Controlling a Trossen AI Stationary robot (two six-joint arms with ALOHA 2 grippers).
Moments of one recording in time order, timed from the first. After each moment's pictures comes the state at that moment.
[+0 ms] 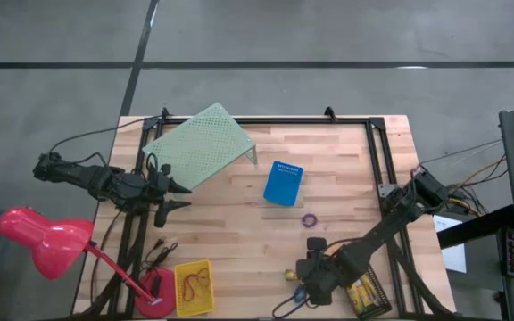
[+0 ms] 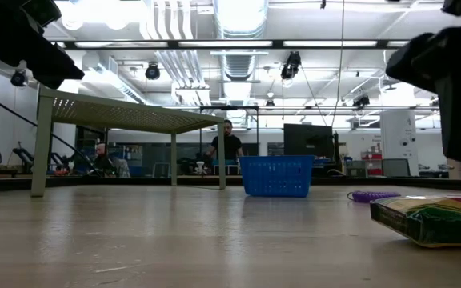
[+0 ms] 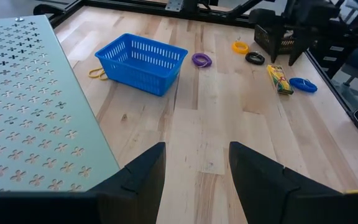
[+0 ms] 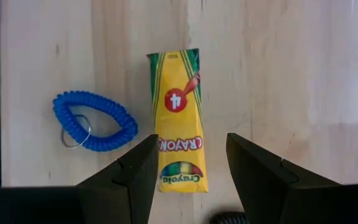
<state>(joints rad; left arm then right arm) -0.30 0.35 0.40 -0.53 -0.29 -0.26 0.71 1.85 1.23 -0.64 0.23 0.73</state>
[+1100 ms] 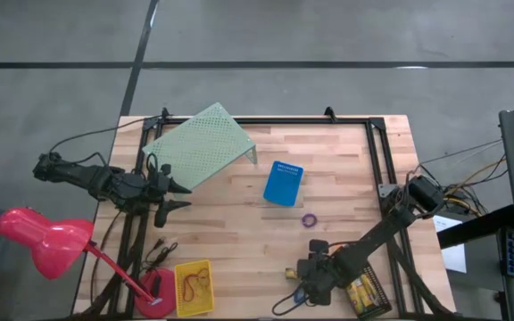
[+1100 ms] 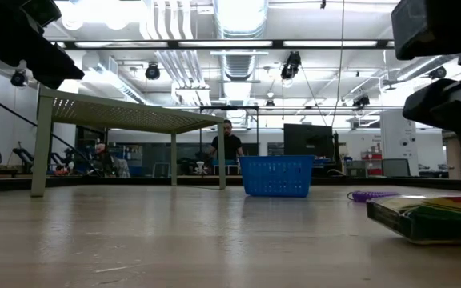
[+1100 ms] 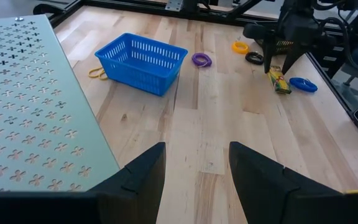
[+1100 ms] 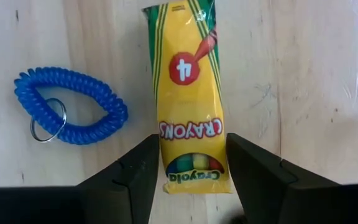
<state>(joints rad) -0.30 0.35 0.40 -0.53 -0.29 -0.26 0.71 1.90 1.17 -0.56 0.18 0.81</state>
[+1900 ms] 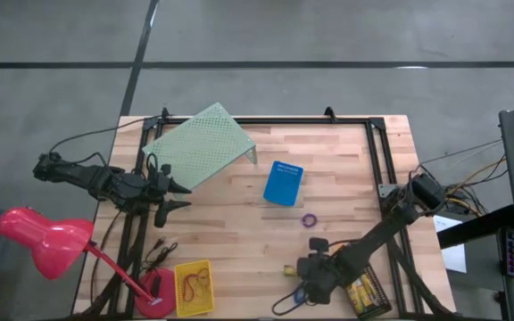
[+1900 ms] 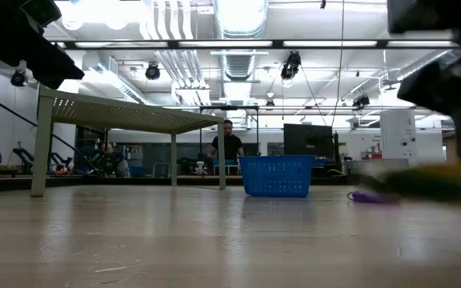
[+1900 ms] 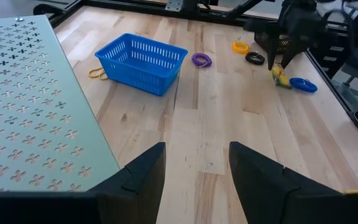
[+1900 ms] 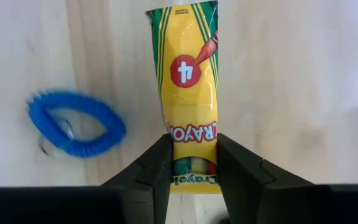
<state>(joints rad) -0.30 0.35 0.40 -0.53 -0.29 -0.26 0.71 1.86 1.17 -0.58 0.25 0.81</state>
